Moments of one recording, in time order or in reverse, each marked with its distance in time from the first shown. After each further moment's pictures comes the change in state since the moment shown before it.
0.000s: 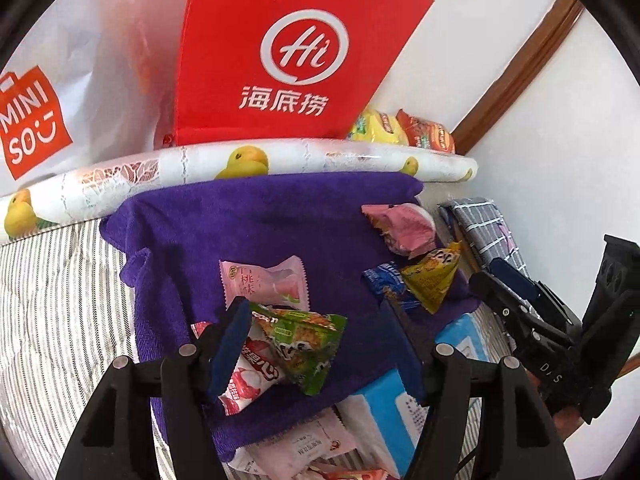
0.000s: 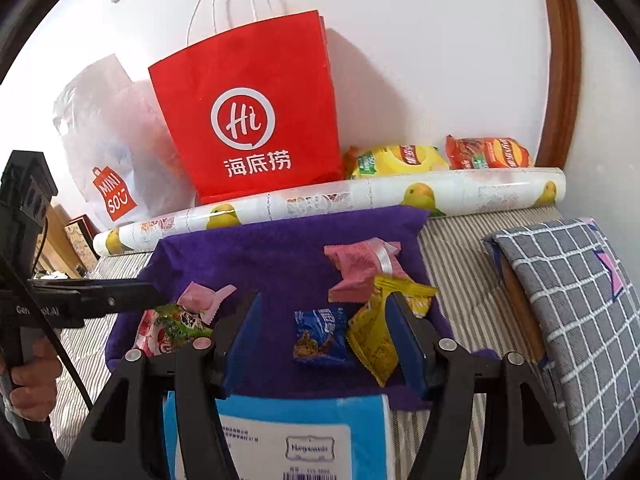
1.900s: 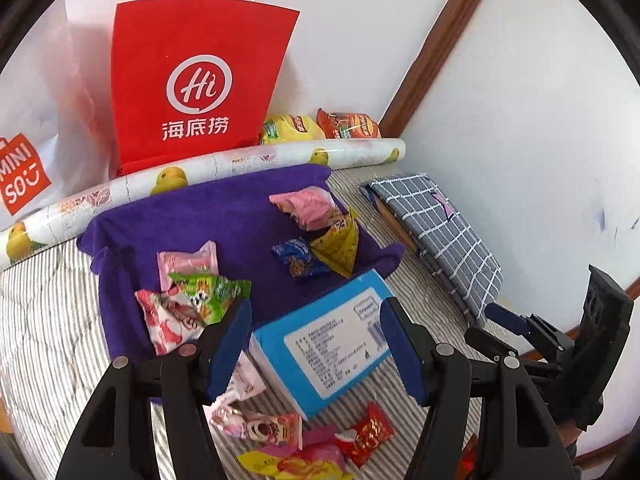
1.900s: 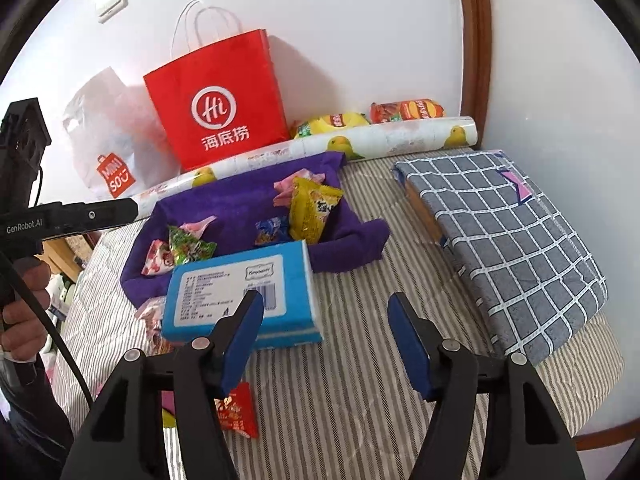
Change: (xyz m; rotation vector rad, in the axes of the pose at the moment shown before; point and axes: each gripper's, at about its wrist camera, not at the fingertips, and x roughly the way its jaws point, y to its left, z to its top) left arm -0.059 -0.080 -0.046 0.156 -0.043 -0.063; right arm -0.124 -0.035 -0.082 0.099 0.056 -0.094
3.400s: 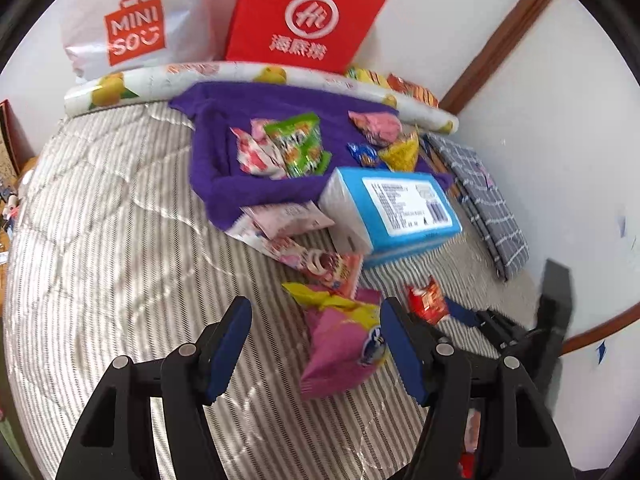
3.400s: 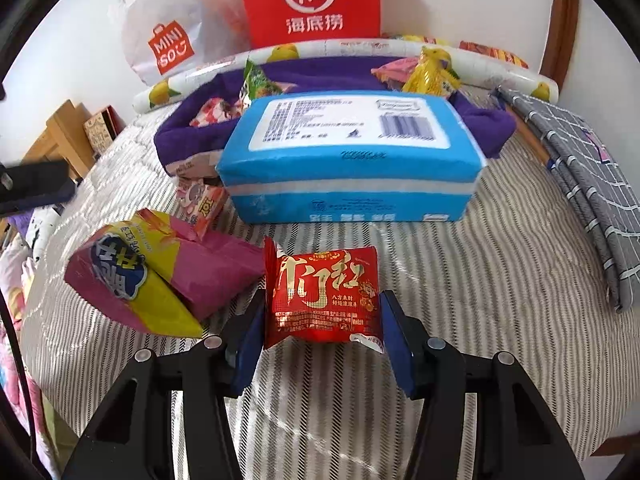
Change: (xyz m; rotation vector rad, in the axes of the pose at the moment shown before) left arm -0.035 0.035 -0.126 -0.212 0.071 0.111; right arm 0.053 0.076 -0.096 -0.183 0.175 0.081
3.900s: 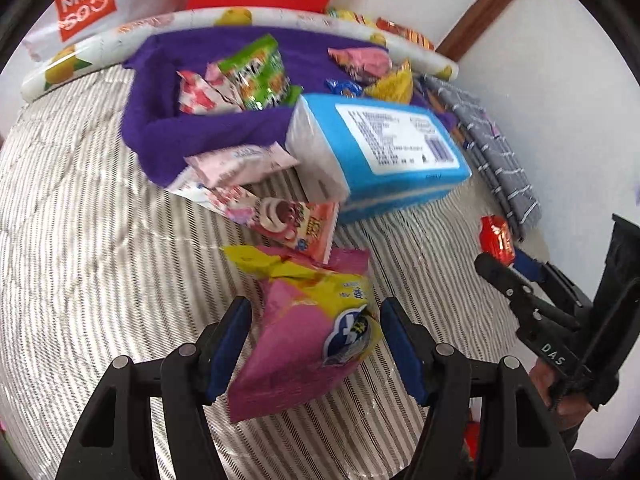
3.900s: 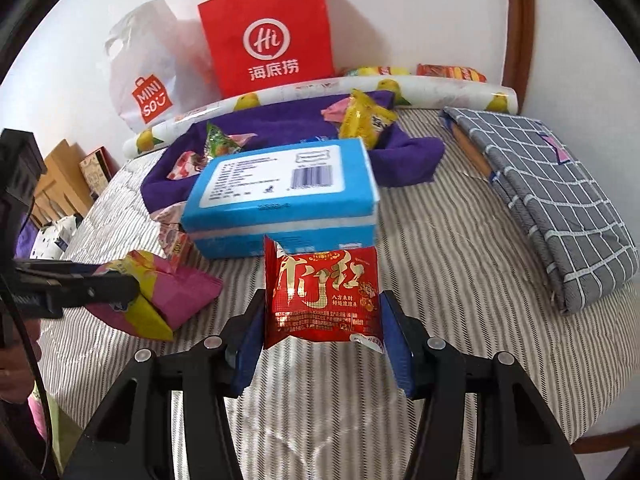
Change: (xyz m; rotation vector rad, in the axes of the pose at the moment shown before) left arm 0.056 -0.030 -0.016 0.052 0.150 0.017; right arm -0.042 -0.051 0.005 0.065 -0.093 -0.018
